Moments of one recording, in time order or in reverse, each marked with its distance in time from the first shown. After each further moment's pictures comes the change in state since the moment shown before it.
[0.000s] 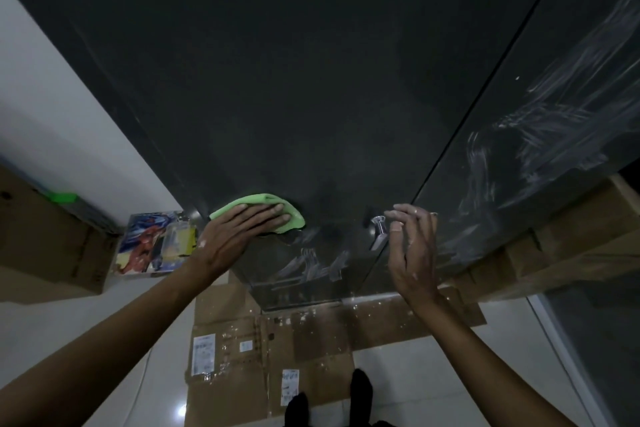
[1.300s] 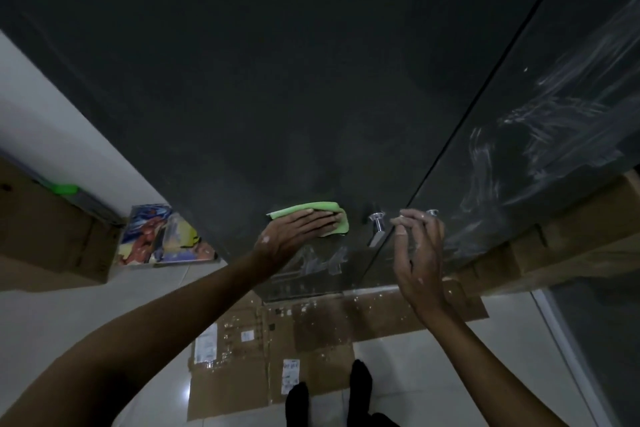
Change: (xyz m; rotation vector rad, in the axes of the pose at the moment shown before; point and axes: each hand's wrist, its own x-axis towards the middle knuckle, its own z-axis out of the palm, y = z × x) left_hand 0.082 0.079 0.011 -0.129 -0.241 0.159; right_hand -0.004 0.021 -0.010 0.032 -0.054 0.097
